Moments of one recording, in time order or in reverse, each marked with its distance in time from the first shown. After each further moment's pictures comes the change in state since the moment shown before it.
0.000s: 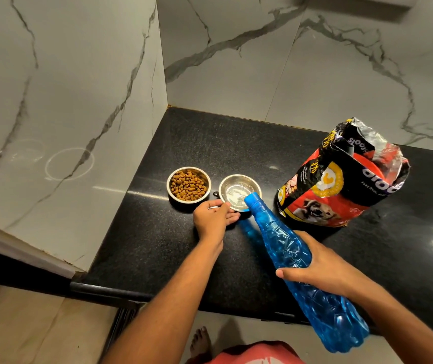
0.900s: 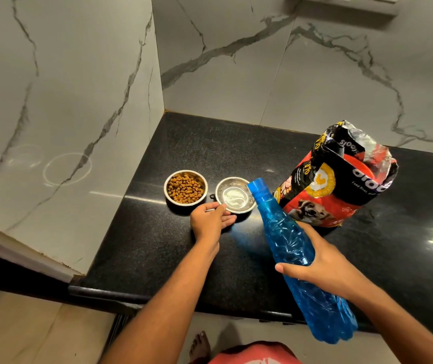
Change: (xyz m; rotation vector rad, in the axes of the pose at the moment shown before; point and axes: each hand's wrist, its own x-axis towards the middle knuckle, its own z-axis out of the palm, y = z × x) left_hand -0.002 0.002 -0.001 -0.025 -0.028 -0.024; right_hand -0.013 0.001 0.001 0.110 0.182 -0.144
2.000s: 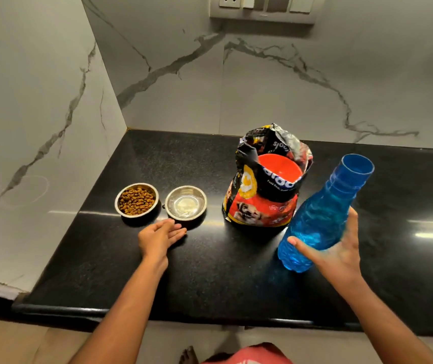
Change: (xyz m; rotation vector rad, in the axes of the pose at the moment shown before) left_hand -0.024 -0.016 0.010 0.009 0.102 0.045; right_hand -0.009 0.102 -0.080 0.366 0.659 -0.418
